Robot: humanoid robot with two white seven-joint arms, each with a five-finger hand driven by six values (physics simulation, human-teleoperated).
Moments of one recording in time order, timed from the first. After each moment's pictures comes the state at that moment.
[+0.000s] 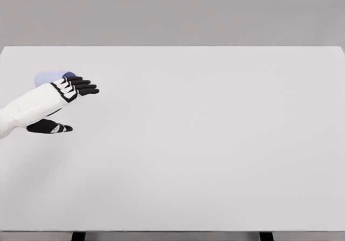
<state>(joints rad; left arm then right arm) -0.11 0.94 -0.25 -1.71 -0.30 -0.61 -0.17 0.00 0.00 -0.20 0.05 -0.06 -0.08 0.09</state>
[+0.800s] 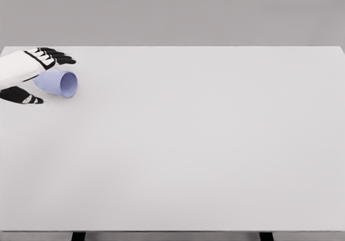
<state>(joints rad) -0.29 0.92 -0.11 -1.66 -0.27 -0.47 -0.56 0.01 0.00 -0.20 0.05 -0.06 -0.07 0.09</state>
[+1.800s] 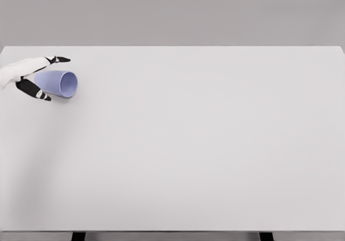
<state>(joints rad) -0.60 0.71 -0.35 -1.10 -0.32 -0.31 -0.61 0.01 0.00 -0.20 0.05 -0.06 -0.07 0.09</state>
